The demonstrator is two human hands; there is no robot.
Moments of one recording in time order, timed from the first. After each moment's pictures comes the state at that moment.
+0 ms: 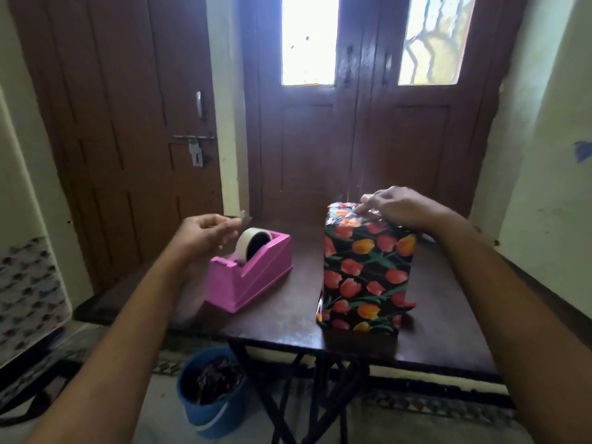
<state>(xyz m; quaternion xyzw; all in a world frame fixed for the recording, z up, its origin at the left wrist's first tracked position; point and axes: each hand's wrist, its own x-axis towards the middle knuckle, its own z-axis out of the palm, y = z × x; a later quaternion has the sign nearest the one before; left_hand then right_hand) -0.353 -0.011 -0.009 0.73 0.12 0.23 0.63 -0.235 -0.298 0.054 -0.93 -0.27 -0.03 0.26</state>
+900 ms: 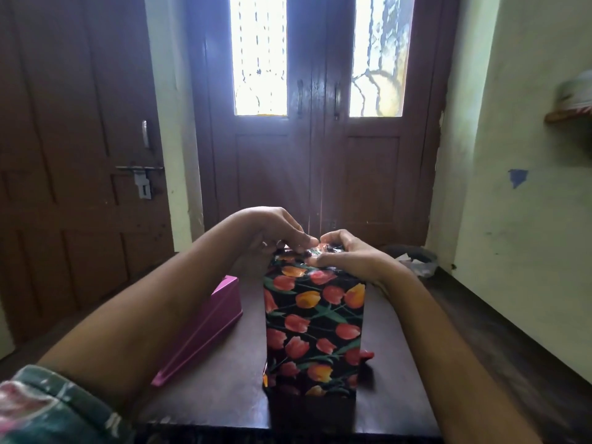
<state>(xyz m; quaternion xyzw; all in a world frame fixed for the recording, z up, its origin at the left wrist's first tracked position) -0.212 -0.137 0.084 0.94 -0.02 -0.05 0.33 -0.194 -0.311 0.024 -0.83 -0.26 0.07 0.48</state>
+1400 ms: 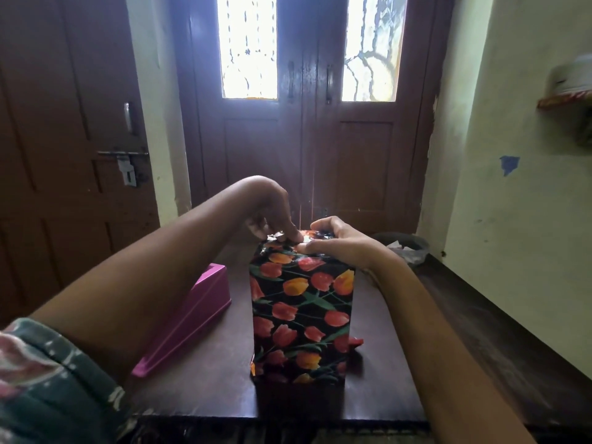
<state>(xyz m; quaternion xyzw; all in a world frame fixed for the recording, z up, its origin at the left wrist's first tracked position) -0.190 -0.156 0.095 0.97 0.08 -0.12 0.20 -0.191 -0.312 0.022 -0.83 -0.25 0.08 0.49</state>
